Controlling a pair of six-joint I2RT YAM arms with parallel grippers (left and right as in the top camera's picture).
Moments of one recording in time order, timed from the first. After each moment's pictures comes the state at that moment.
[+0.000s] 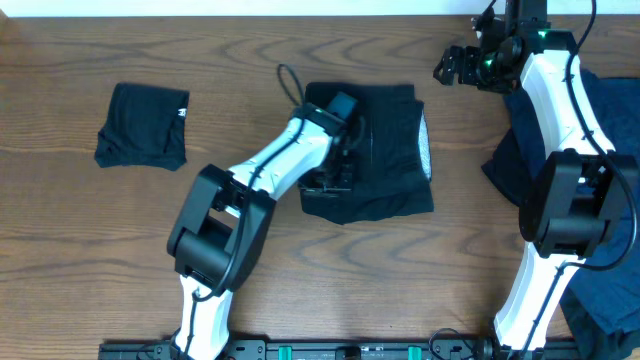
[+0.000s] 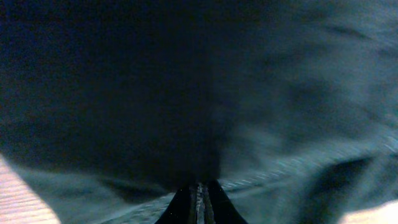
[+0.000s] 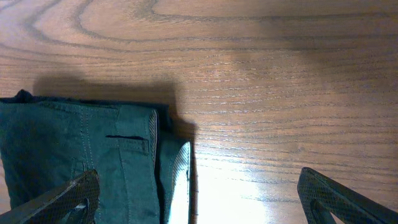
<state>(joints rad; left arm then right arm) -0.54 2.09 1.49 -0.99 0.22 -0.45 -0.04 2.18 1.92 -0.88 -0.32 0.10</state>
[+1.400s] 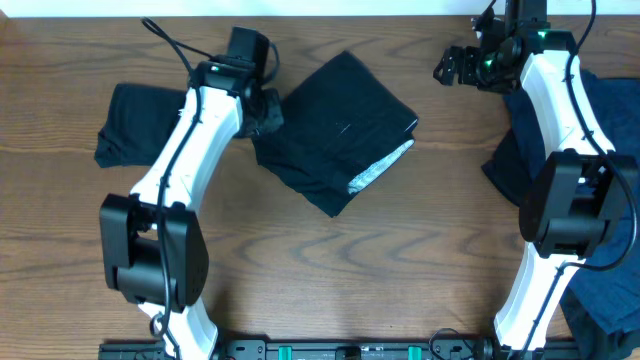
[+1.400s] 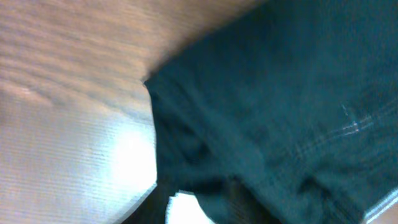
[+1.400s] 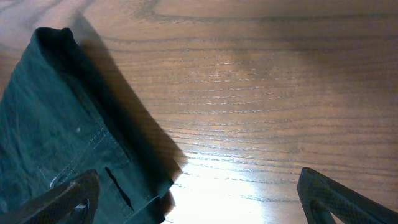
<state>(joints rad) -0.24 1.90 1.61 -0.98 0.01 -0.47 -0.04 2.18 1.92 -0.88 -0.32 0.10</state>
